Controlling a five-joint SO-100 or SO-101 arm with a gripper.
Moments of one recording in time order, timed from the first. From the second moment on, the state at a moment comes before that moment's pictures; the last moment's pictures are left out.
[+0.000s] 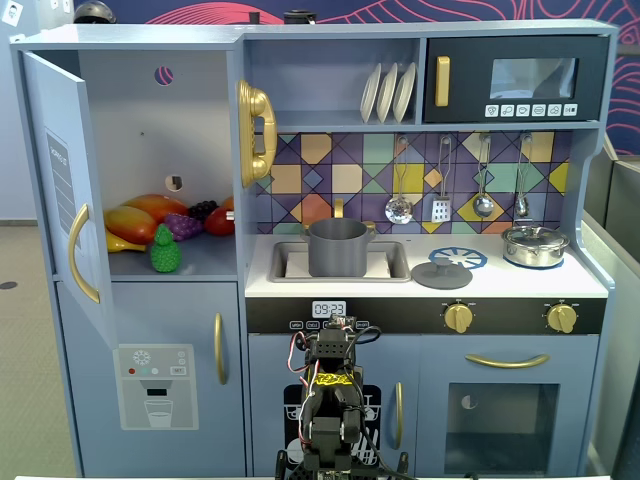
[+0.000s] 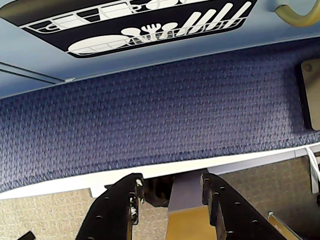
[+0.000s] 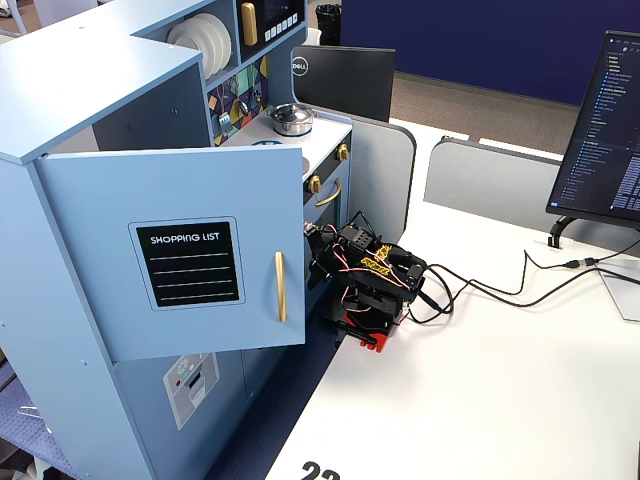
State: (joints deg) arm 1.9 182.5 172.0 77.2 -86.3
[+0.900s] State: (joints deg) arm -56.3 158.9 156.4 0.7 -87.8
